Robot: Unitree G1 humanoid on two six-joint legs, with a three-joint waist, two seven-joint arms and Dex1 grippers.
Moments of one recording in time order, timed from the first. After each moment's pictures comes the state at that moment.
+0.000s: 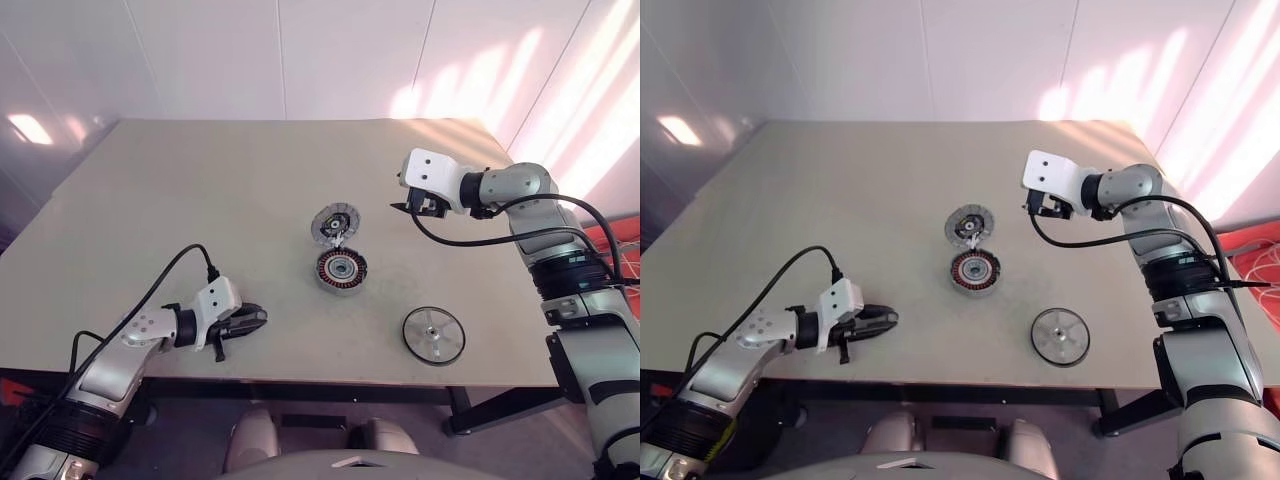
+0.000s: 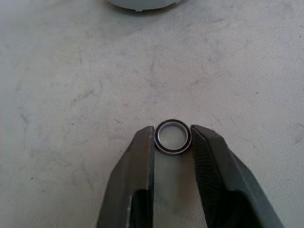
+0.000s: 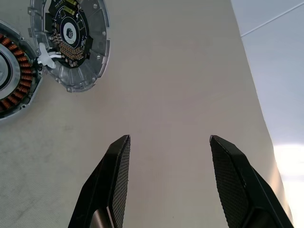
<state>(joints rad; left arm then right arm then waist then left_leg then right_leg) -0.03 0.65 -0.15 -0.05 -0.18 0.16 -0.98 -0.81 -0.70 0.21 0.38 -0.18 0.01 1.03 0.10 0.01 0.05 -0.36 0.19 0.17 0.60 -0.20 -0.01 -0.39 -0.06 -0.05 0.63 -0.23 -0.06</state>
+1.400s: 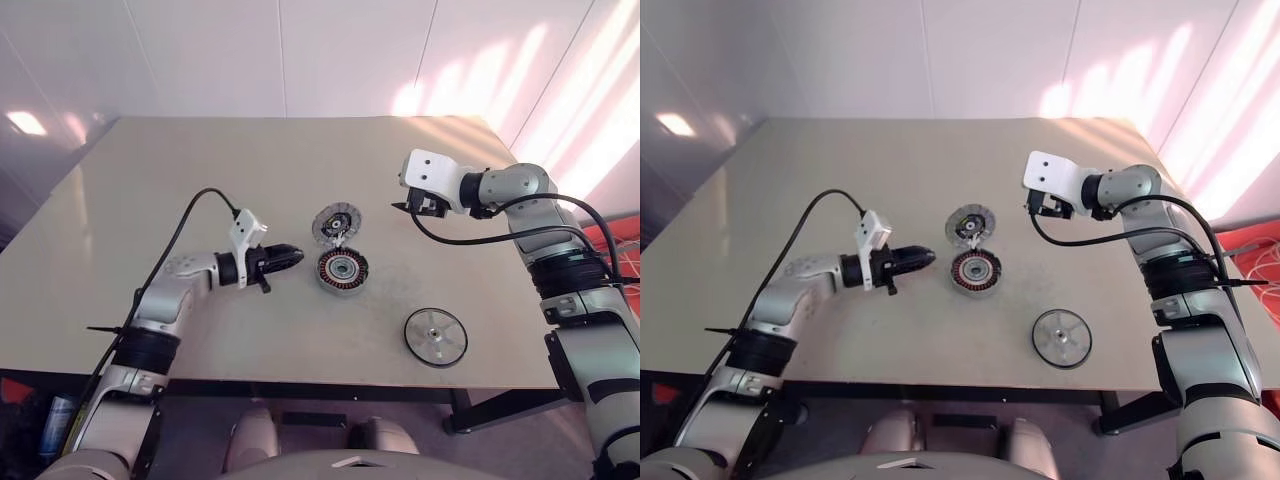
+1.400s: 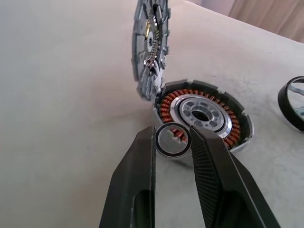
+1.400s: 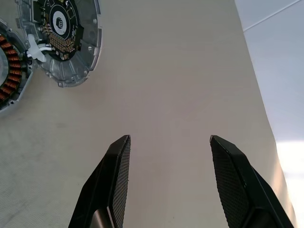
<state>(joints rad) -0.47 0.37 -0.13 0.24 -0.34 0.42 -0.99 -0.81 -0.69 0.21 0.41 -0.19 -0.01 1.02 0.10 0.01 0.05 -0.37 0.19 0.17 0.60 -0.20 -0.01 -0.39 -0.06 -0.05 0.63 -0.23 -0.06</state>
